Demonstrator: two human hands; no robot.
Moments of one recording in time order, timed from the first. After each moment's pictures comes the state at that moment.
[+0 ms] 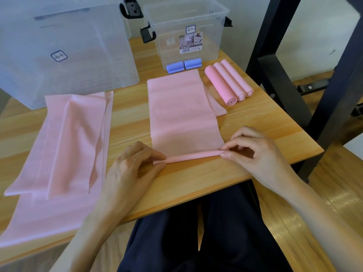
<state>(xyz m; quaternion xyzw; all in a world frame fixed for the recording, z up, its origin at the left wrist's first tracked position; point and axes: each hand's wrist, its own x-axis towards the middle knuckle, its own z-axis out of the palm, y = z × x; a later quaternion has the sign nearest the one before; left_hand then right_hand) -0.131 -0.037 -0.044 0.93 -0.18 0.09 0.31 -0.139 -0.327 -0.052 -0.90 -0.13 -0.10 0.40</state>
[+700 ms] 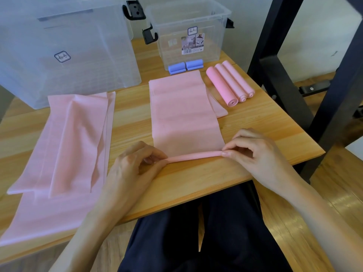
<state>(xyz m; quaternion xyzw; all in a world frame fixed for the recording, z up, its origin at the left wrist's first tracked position) -0.129 -0.037 -0.044 0.92 -0.18 0.08 0.35 -0.138 -0.324 -0.046 -0.91 -0.15 -0.09 0.38</state>
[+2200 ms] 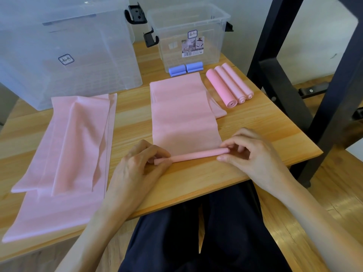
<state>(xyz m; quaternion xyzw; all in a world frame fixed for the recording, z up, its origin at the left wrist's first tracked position) -0.133 -0.047 -0.041 0.93 -0.16 0.09 0.33 -0.140 -0.320 -0.051 -0.91 -0.11 -0.12 0.38</state>
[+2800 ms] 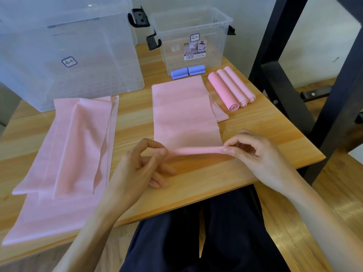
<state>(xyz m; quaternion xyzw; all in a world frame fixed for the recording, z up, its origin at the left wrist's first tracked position) -0.134 -0.057 -0.016 0.82 -0.04 -0.08 0.57 -0.136 -0.322 -0.036 -0.87 -0.10 -0.03 0.49</state>
